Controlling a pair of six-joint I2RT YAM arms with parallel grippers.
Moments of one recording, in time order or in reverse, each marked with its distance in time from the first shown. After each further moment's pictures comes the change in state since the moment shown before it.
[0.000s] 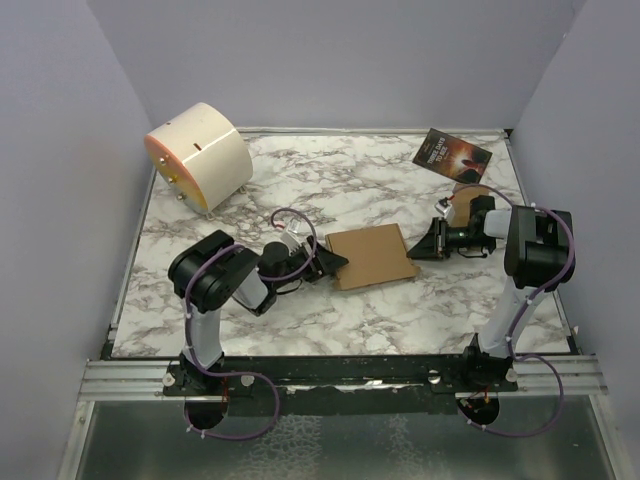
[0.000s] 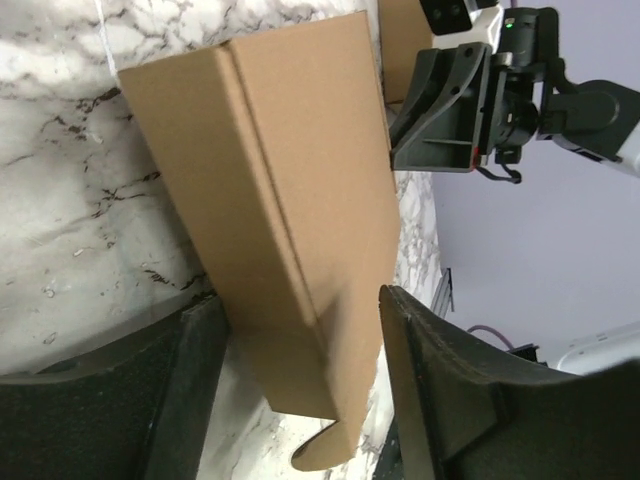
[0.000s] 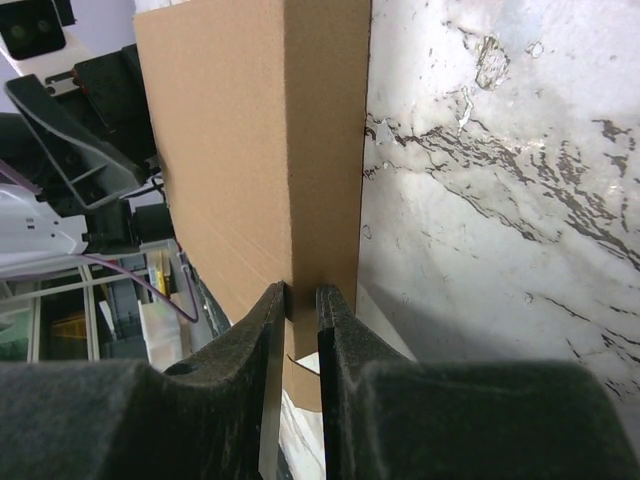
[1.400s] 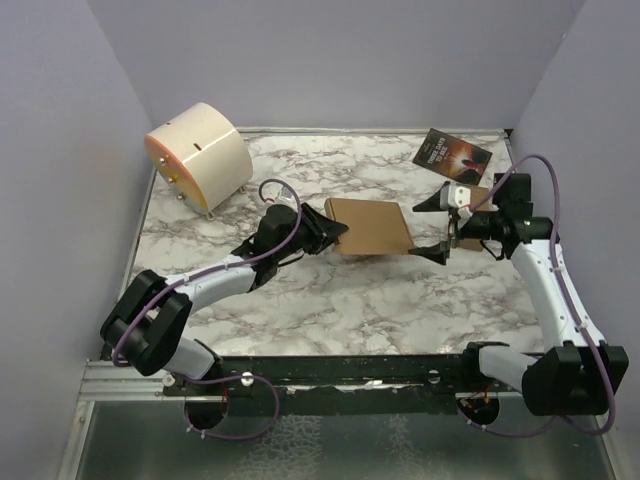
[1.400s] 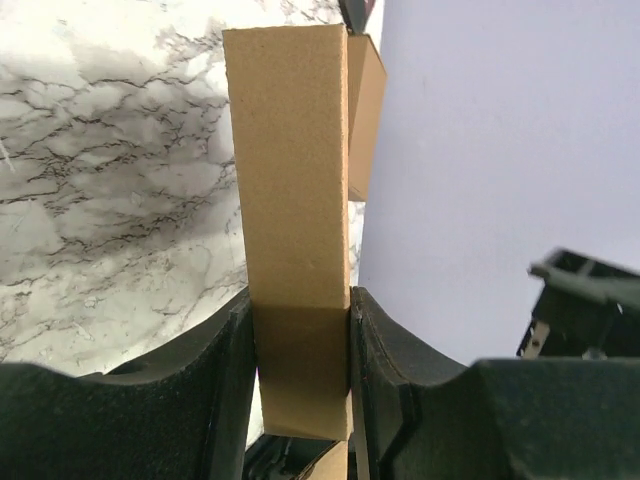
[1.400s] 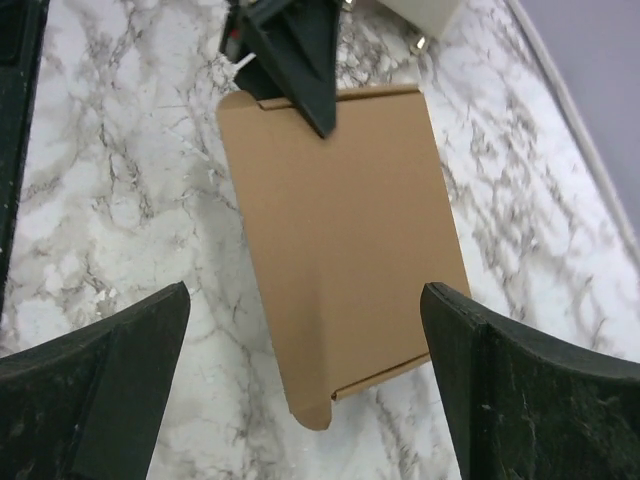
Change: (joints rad) left arm -0.033 -0.468 0.232 -0.779 -0.189 -0.188; right arm 0.115 -0.774 0.048 -0.276 -0.129 -0.957
